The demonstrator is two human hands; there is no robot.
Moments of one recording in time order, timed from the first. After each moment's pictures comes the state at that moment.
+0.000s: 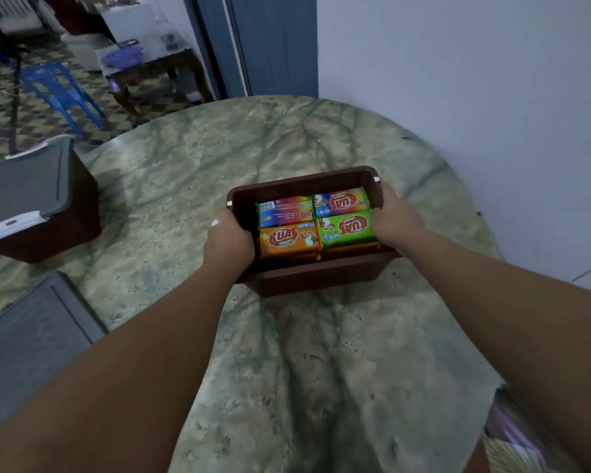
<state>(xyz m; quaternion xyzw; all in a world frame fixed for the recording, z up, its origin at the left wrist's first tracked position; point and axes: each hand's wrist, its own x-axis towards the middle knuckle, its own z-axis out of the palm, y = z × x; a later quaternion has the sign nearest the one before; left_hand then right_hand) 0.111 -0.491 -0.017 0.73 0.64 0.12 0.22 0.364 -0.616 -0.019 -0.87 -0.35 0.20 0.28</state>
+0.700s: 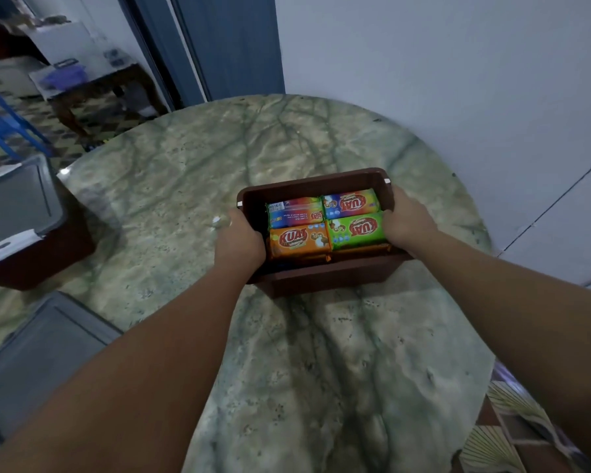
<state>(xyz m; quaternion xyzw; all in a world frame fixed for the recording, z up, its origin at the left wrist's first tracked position) 0.070 -0.503 -0.020 0.80 0.55 0.10 0.23 0.297 -0.679 -0.026 -0.90 -0.28 0.15 0.29</state>
